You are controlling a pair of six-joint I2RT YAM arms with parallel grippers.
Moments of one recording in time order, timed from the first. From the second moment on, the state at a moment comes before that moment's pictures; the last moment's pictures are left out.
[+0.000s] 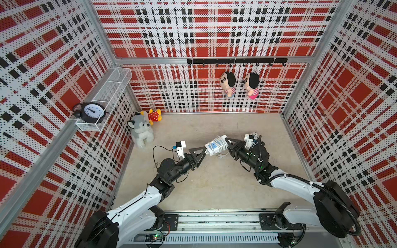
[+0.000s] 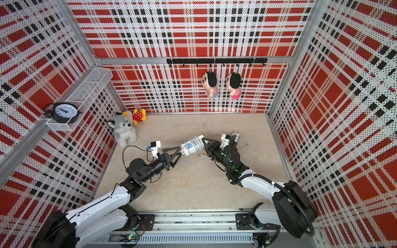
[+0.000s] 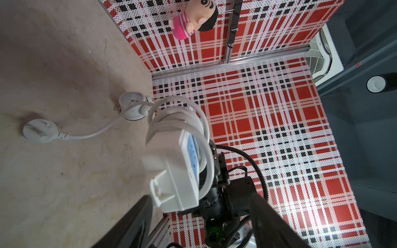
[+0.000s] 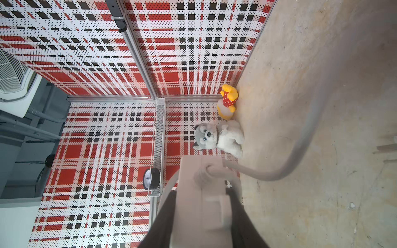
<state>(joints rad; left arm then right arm) -0.58 0.98 0.36 0.69 0.31 -1.41 0.62 1.28 0.57 0.69 -0.13 1.54</state>
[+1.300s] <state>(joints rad) -0.56 1.11 0.43 0.72 0.36 -1.48 0.64 1.24 0.60 0.70 -0.11 1.30</state>
